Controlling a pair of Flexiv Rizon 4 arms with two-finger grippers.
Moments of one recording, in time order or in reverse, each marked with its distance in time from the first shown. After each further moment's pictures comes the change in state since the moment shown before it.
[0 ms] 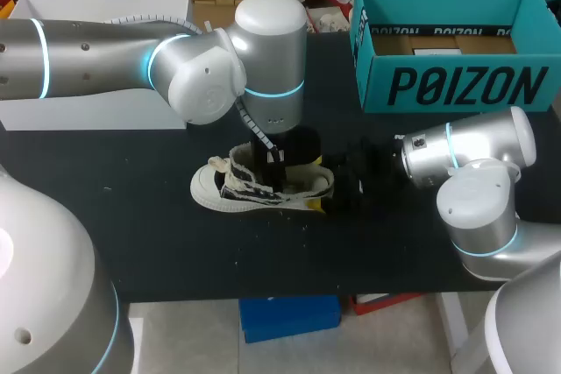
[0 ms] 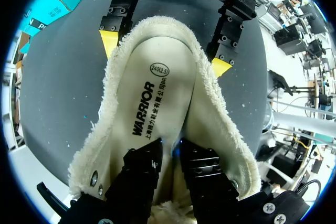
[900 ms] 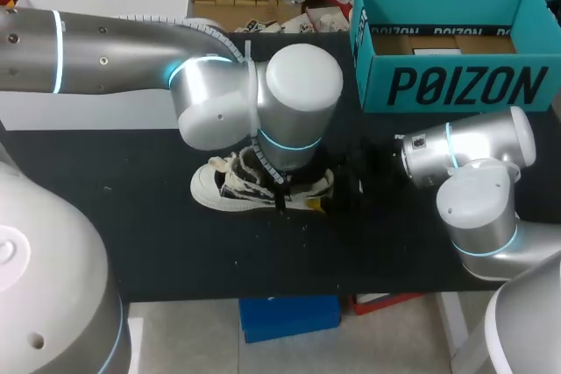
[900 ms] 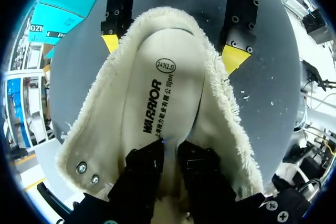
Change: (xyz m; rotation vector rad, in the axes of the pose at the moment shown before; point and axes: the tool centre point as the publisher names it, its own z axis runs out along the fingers) left arm -0.018 0.001 0.001 -0.071 -0.356 0.021; right arm -0.001 0.000 0.000 0.000 -0.001 0.001
